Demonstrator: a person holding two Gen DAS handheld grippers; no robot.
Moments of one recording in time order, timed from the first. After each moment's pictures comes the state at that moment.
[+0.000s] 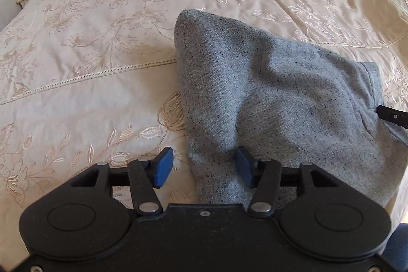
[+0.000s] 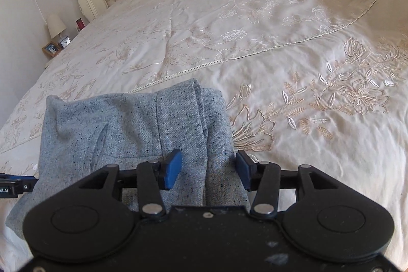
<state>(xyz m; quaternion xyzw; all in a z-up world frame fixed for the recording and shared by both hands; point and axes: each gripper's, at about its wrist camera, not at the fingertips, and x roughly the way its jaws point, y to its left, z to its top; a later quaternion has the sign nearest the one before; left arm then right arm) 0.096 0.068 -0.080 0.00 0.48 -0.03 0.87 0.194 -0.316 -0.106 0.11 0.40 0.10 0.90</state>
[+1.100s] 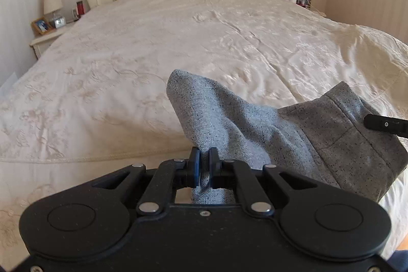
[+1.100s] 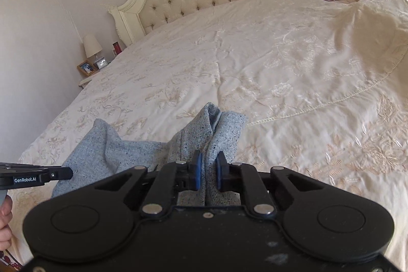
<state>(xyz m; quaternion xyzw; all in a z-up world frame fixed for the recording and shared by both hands) 0.095 0.092 -0.005 0.01 0.35 -0.01 0.94 0.195 -0.284 -0.035 0.11 0.33 0.18 0.92</state>
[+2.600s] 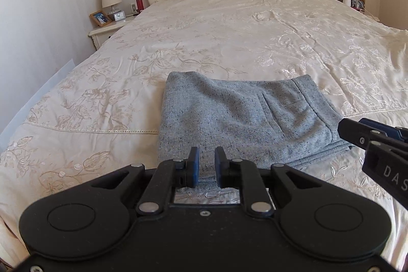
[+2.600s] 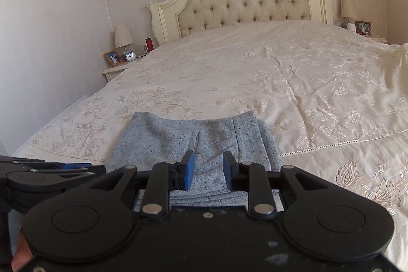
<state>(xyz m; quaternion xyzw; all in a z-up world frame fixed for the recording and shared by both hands) 0.065 0.087 -0.010 0.01 0.35 0.13 0.93 0.141 -0.129 -0.004 0.04 0.28 0.21 0.94</state>
